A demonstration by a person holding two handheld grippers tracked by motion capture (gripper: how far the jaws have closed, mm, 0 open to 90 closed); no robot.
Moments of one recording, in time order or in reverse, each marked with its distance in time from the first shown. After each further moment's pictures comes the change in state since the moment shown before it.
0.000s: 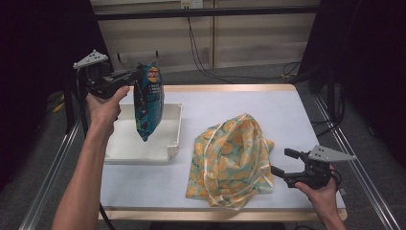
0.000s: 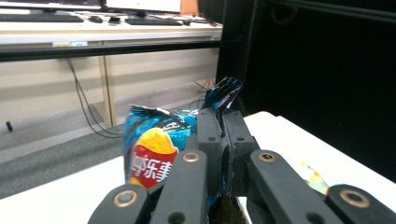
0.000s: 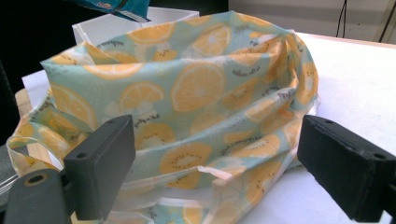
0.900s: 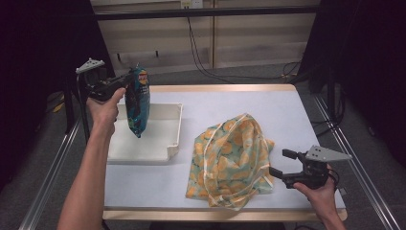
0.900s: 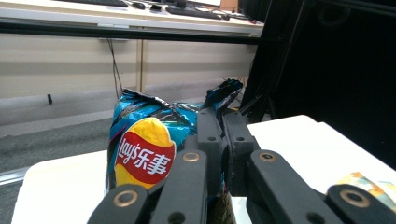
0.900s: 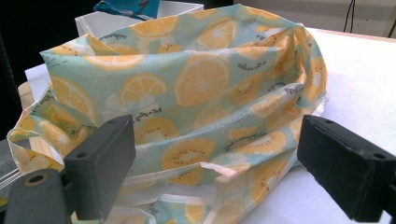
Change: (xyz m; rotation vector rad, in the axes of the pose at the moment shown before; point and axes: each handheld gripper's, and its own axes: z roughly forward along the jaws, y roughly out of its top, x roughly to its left) left arm 0.037 -0.028 0.015 0.016 0.133 -0.073; right arm 0.000 -0.001 0.005 0.020 0.021 -0.012
